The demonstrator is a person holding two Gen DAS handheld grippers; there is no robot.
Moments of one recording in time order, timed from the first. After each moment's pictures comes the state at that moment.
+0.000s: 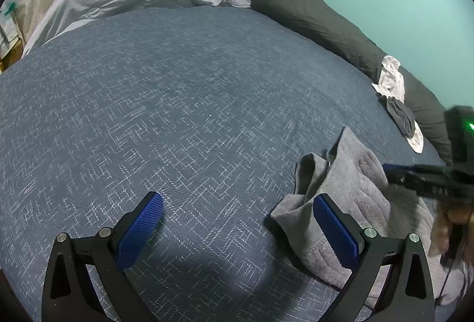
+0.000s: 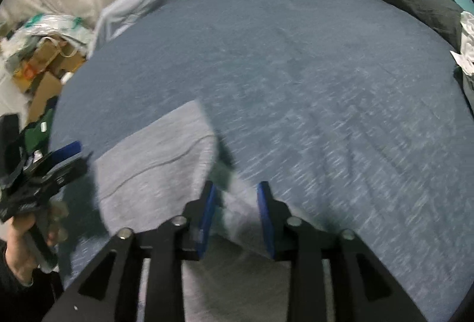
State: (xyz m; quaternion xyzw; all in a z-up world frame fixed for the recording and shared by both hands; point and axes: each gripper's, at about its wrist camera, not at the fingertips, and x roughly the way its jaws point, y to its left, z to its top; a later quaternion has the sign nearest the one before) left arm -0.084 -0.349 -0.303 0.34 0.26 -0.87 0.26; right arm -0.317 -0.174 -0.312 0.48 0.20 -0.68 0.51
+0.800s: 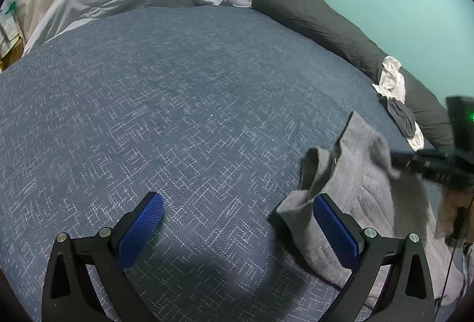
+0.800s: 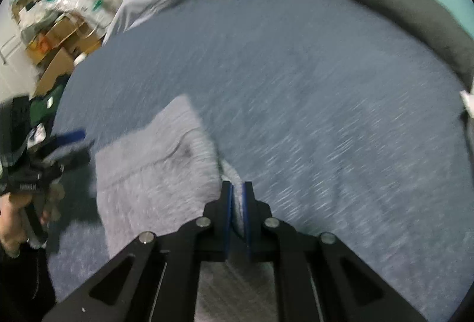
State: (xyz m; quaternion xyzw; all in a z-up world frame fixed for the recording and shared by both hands) left arm -0.082 -0.351 -0.304 0.34 0.26 -0.87 0.26; right arm -0.335 -0.167 -0.288 0.41 0.24 -0.69 0.54
